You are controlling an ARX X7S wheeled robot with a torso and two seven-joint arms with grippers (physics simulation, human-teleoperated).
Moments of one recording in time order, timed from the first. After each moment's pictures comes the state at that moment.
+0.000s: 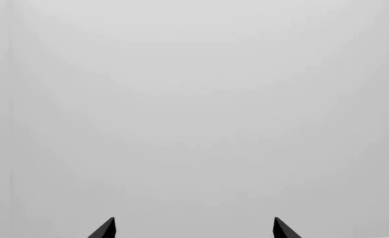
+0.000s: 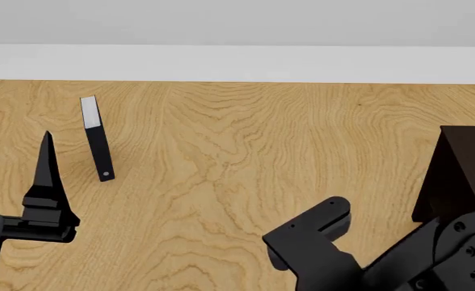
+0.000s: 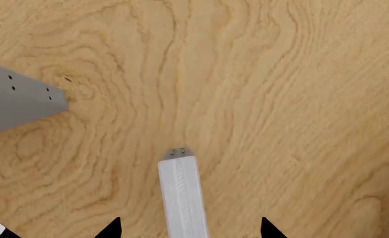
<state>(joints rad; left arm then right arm) -0.27 -0.28 0.14 0.51 -0.18 -0.30 -0.22 1.17 0.67 -0.89 0.05 2.20 1.53 1.07</state>
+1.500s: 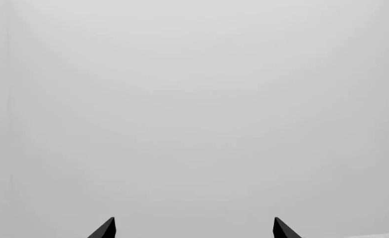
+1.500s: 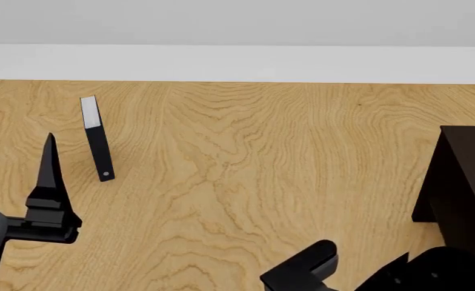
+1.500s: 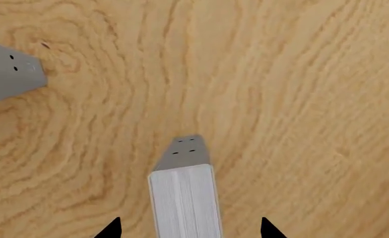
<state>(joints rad) -0.27 -0.31 0.17 0.49 -0.20 -0.28 -0.24 1.08 0.63 -1.00 0.08 1.71 1.44 0.59</state>
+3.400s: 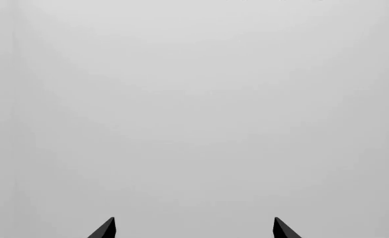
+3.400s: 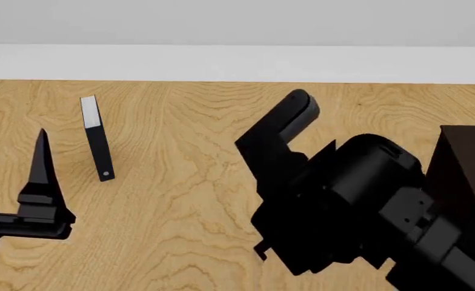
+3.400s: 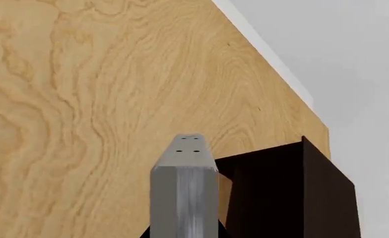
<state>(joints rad) -0.28 -0.34 0.17 0.49 -0.24 -0.28 -0.27 1.45 0.39 -1.26 0.28 1.43 1.26 0.89</state>
